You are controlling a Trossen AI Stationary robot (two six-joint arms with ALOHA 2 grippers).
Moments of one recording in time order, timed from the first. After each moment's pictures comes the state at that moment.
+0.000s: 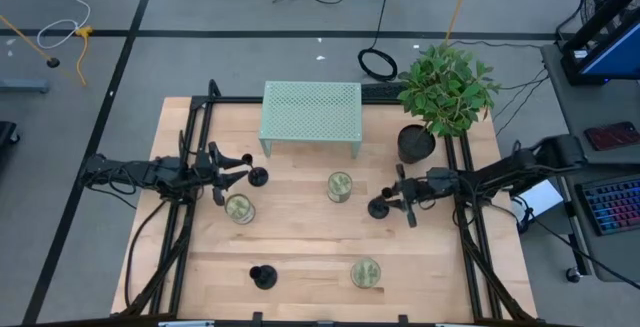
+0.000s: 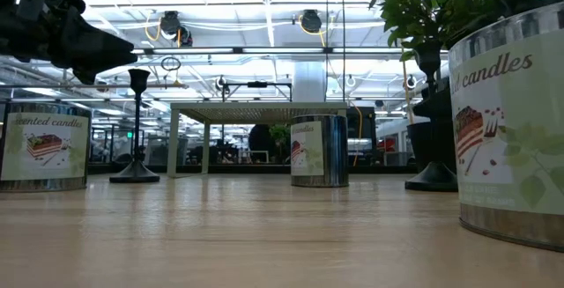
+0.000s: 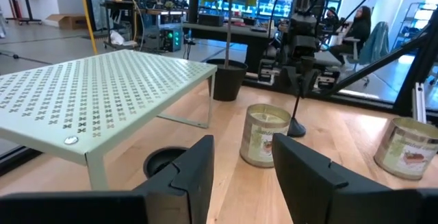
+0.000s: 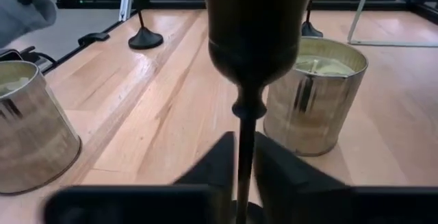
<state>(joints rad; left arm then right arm) -0.17 0.03 0.08 -0.10 -0.39 -0.14 0.06 1.17 0.02 0.90 -0.10 0.02</state>
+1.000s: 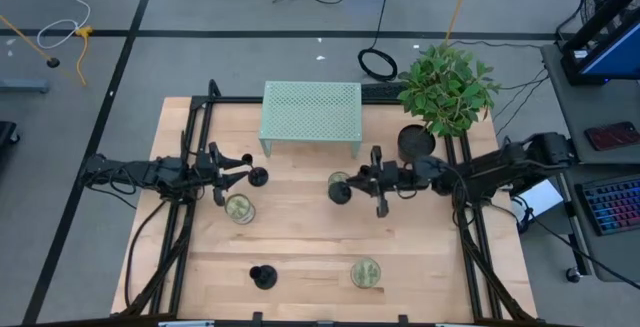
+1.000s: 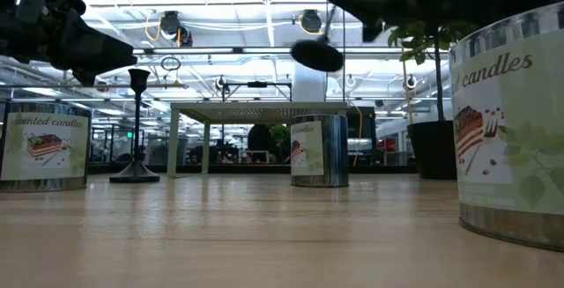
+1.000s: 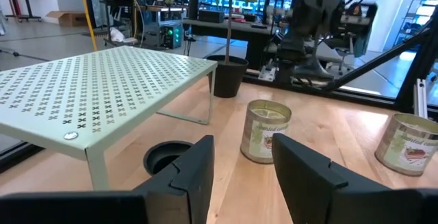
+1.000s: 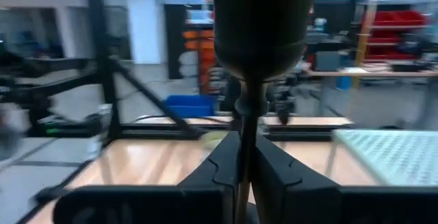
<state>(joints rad) -0.16 0.03 0.08 -0.11 -0.39 -0.14 0.06 1.31 0.49 0.92 0.02 0.02</state>
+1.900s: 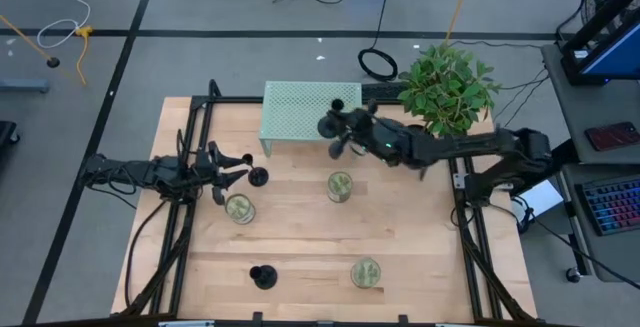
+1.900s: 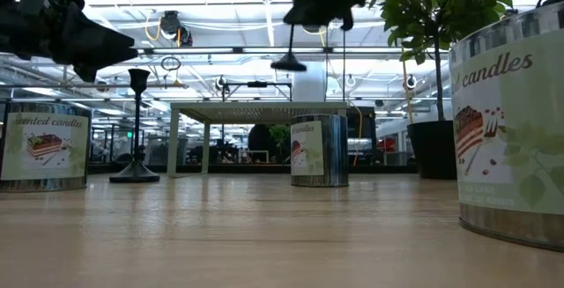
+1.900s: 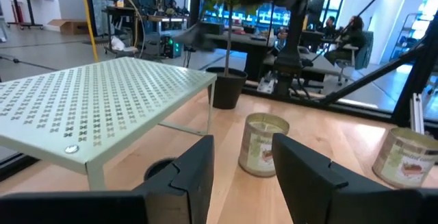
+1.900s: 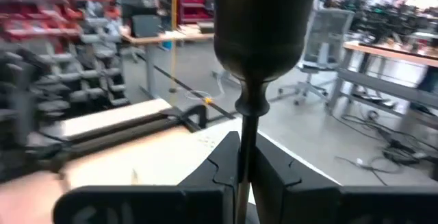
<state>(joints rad) -0.16 0.03 0.08 -0.06 -0.40 -0.13 -0.13 1.52 1.05 0.41 0.55 0.01</state>
